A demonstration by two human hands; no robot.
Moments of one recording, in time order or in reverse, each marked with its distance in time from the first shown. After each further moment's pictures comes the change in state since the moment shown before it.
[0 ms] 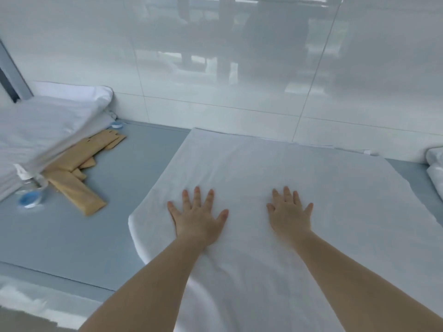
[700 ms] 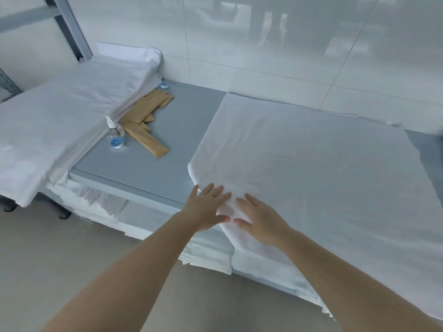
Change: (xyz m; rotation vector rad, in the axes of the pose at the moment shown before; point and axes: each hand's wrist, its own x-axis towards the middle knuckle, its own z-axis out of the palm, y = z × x) left_hand -0.163 -0.094 -0.050 0.042 -0.253 0.368; right_hand -0.196 -0.072 -0.009 0.134 -0.346 -0.545
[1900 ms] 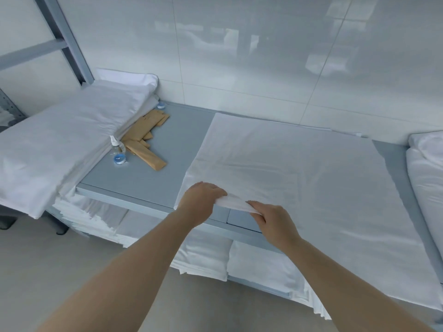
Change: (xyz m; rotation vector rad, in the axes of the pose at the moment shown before) left_hand -0.033 0.024 -0.061 -0.160 0.433 0.114; right_hand -0.069 -0.004 -0.045 0.165 0.463 -0.087
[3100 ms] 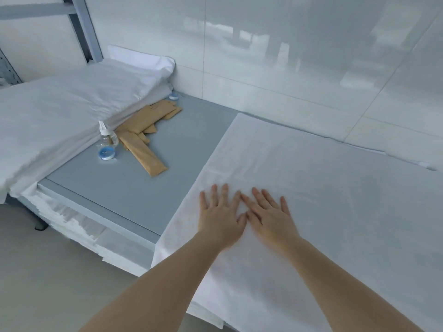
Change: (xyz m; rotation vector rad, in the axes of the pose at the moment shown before) left_hand 0.094 -0.061 0.134 0.154 -0.097 -0.356; right_hand 0.160 0.087 0.115 -0.423 -0.259 -0.005
